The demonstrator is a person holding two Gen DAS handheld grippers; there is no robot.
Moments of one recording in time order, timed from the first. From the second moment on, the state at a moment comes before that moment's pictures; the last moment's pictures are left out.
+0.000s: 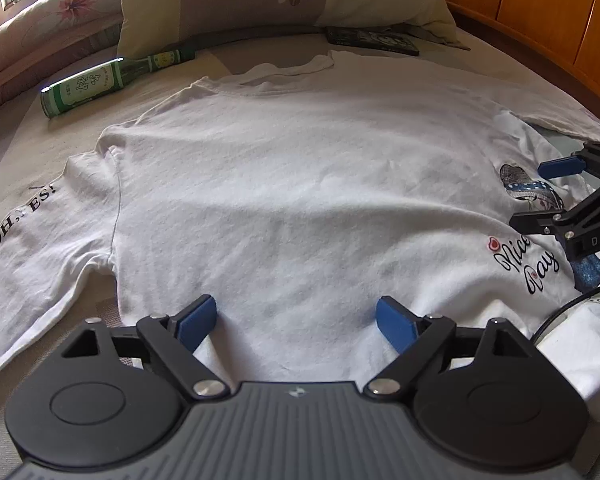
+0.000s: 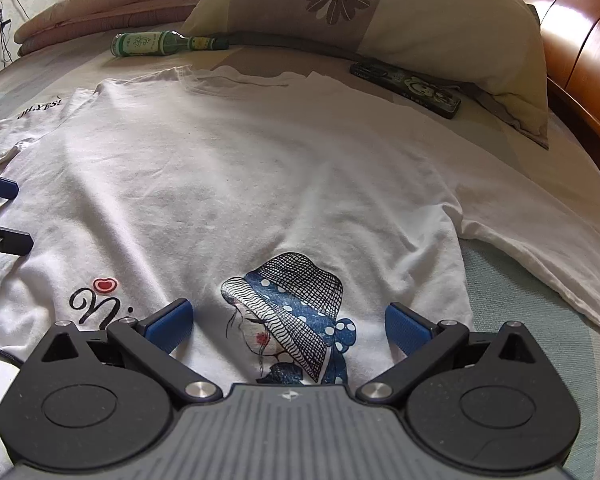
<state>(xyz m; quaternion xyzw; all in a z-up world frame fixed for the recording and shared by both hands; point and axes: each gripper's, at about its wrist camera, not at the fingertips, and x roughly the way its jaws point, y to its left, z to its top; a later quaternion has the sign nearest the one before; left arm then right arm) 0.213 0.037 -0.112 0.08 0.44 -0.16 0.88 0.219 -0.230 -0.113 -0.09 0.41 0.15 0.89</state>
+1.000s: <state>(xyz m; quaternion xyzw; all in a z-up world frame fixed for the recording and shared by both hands) 0.098 0.001 -0.046 0.10 0.33 -0.17 0.92 0.052 -0.300 -0.009 -0.09 0.30 0.11 0.94</state>
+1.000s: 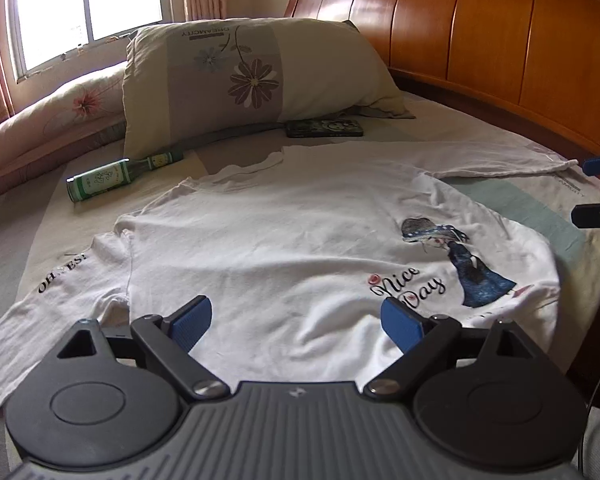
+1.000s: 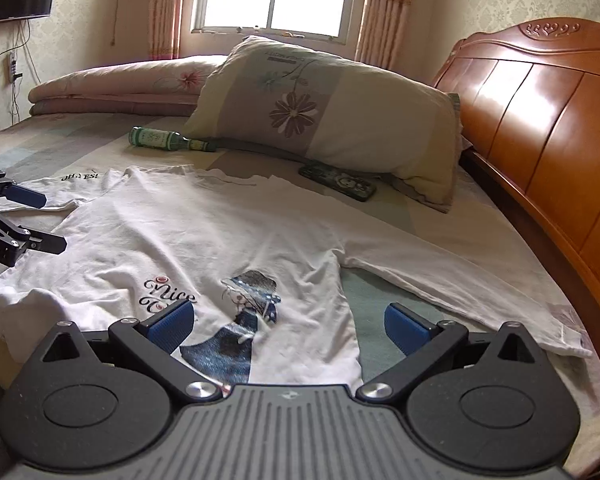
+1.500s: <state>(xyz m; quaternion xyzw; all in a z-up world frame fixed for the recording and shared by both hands) 0.009 -0.003 -0.095 0.02 0.41 -0.18 0.90 0.025 -0.253 -0.090 -0.02 0.43 0.16 0.89</state>
